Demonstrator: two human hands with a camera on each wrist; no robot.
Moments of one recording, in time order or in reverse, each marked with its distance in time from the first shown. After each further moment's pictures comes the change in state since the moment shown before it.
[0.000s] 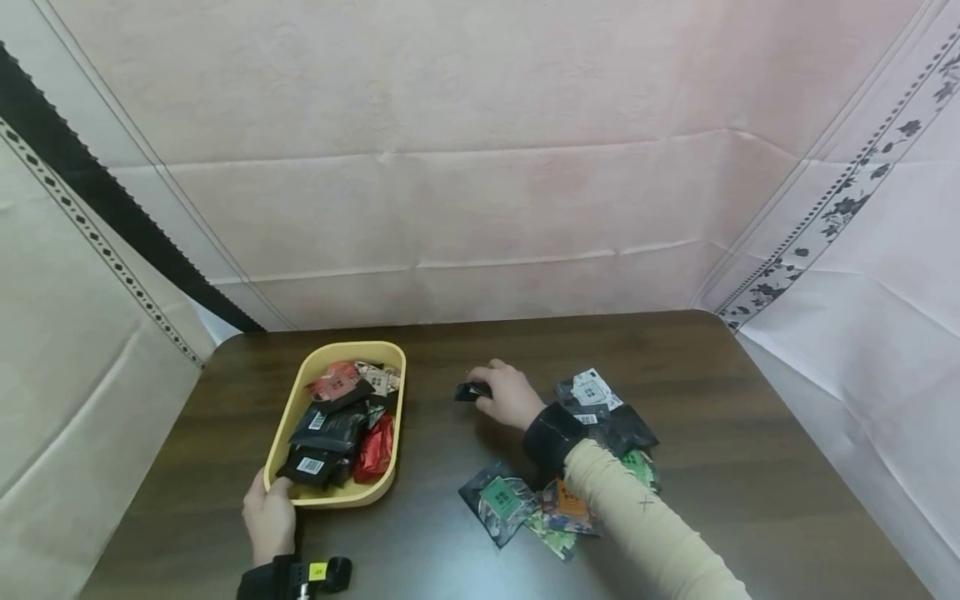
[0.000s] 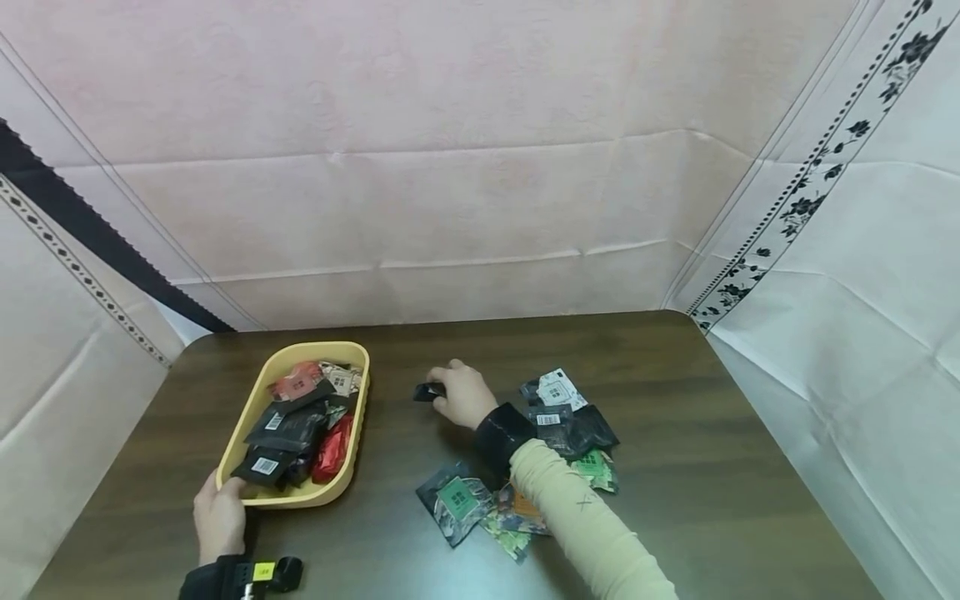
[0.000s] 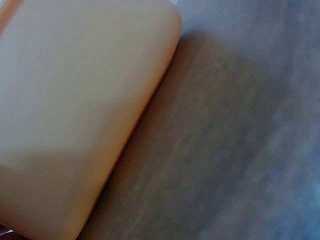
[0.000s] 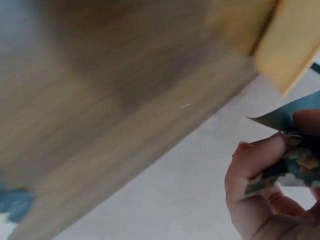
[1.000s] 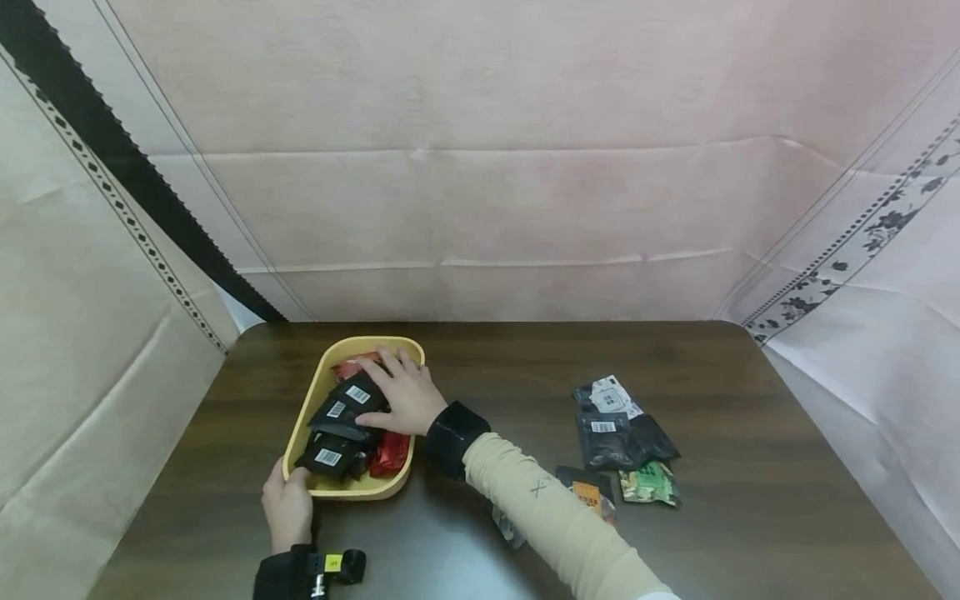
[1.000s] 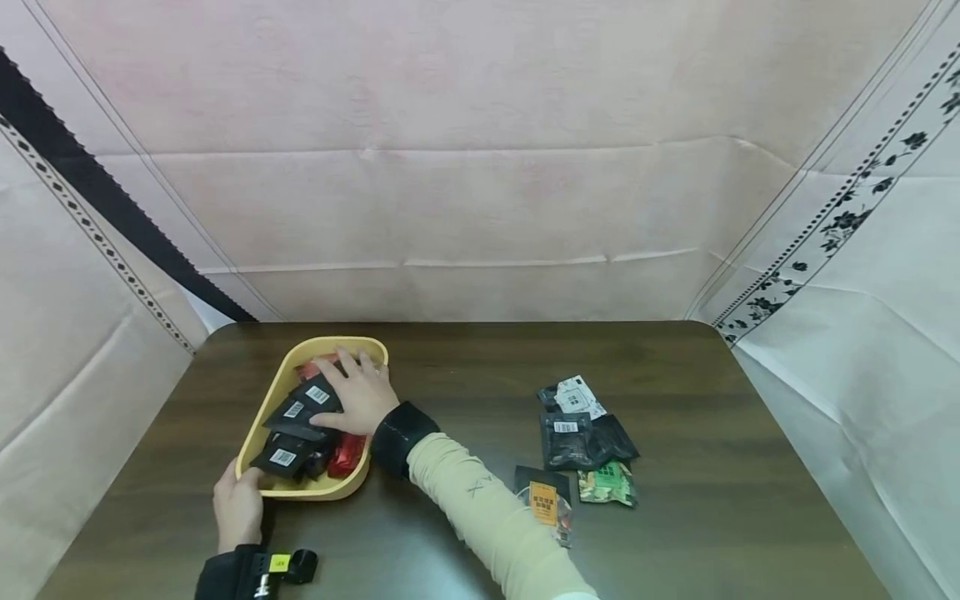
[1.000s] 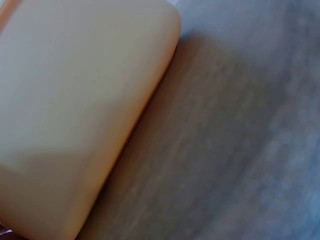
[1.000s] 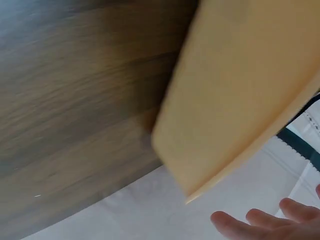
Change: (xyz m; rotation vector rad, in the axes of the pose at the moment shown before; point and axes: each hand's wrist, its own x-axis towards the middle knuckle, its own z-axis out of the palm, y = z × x) left_hand 0.000 -0.004 0.000 -0.039 -0.010 0.017; right_hand 0.066 -0.112 0.074 -0.211 -0.058 -0.262
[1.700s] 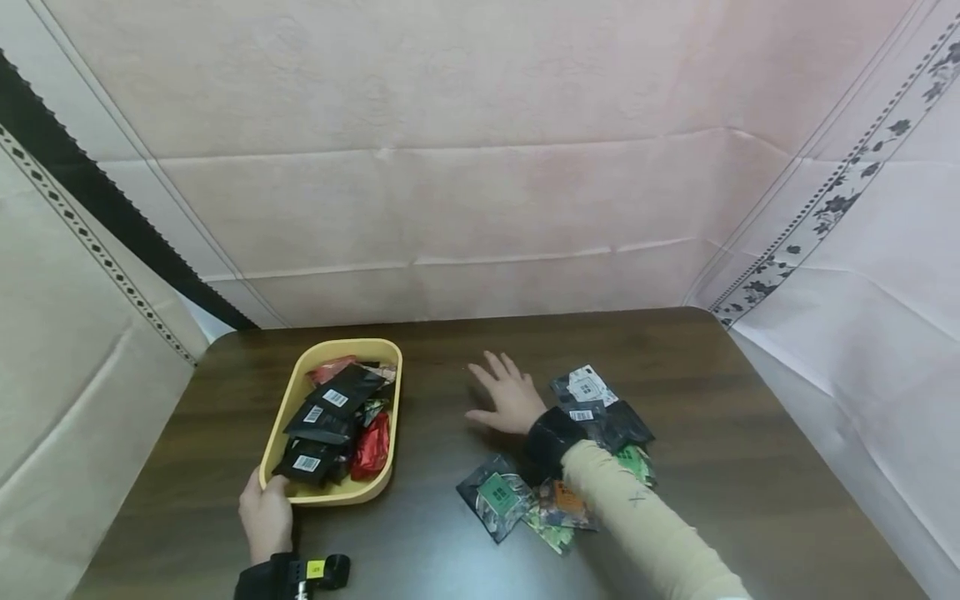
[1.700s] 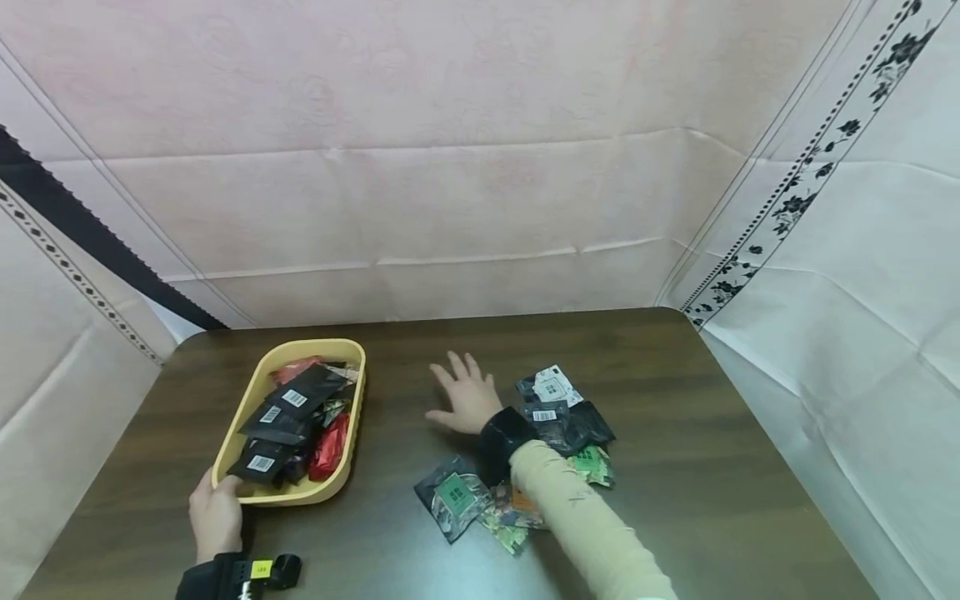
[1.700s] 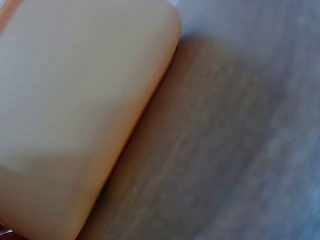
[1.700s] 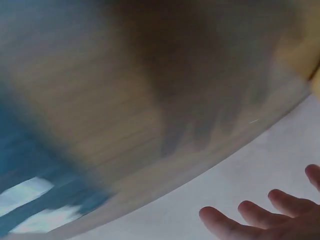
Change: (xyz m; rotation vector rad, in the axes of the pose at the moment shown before) left_hand 0.006 -0.002 0.000 0.020 0.007 -0.020; right_hand -0.107 0.122 -0.014 -0.060 0.004 0.227
